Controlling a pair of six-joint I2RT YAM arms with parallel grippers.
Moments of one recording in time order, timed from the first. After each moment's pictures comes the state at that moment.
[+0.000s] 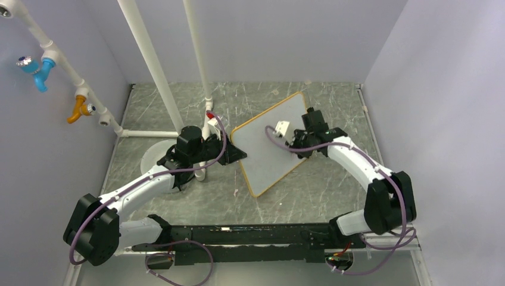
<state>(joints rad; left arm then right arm) -0.58 1.17 0.67 0.24 0.55 -0.51 0.32 1.43 1.01 -0.57 -0.22 -0.77</state>
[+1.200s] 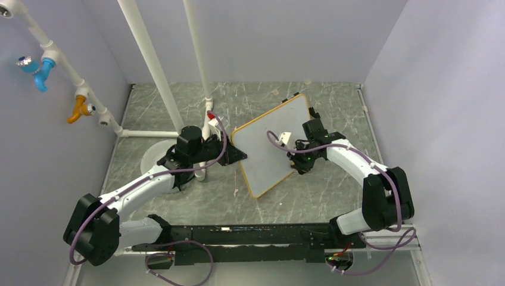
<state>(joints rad) -0.57 1.17 0.67 0.24 0.57 -0.51 0.31 1.42 0.90 -0.65 -0.35 -0.77</state>
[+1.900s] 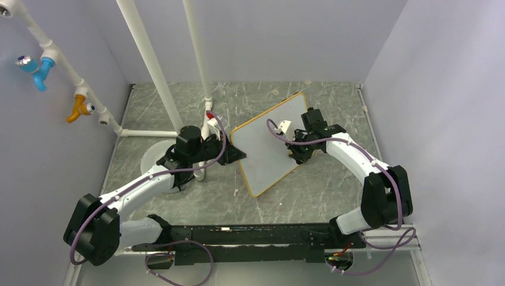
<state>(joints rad) -0.57 1.17 0.67 0.24 0.58 -0.50 0.33 1.45 1.03 -0.67 -0.32 -0.69</state>
